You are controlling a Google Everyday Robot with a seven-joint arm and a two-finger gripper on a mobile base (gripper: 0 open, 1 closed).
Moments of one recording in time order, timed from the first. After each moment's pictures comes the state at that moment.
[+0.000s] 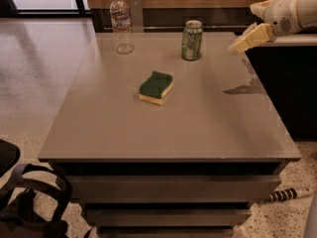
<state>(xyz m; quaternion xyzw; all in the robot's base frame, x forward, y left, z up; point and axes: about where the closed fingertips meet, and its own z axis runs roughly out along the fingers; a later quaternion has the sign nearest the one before) 0.709 -0.241 0.956 -0.48 0.73 0.14 0.47</state>
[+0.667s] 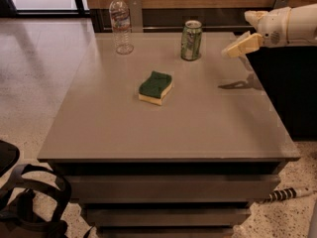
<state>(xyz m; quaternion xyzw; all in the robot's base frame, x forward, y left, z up) 0.732 -0.230 0.933 -0.45 0.70 0.19 0.53</state>
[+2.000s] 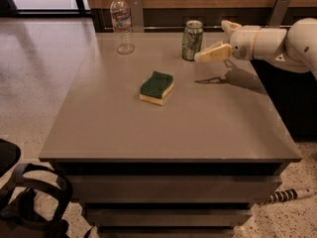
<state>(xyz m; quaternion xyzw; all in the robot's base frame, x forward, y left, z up) 0.759 -0.178 0.906 -0.40 0.66 0.23 0.59</state>
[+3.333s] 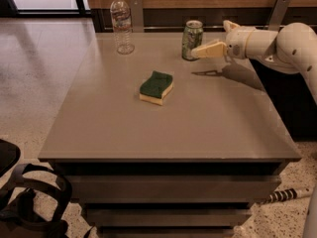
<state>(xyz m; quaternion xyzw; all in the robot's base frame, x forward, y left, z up) 0.799 -0.183 0.894 -0.35 0.68 0.19 0.61</state>
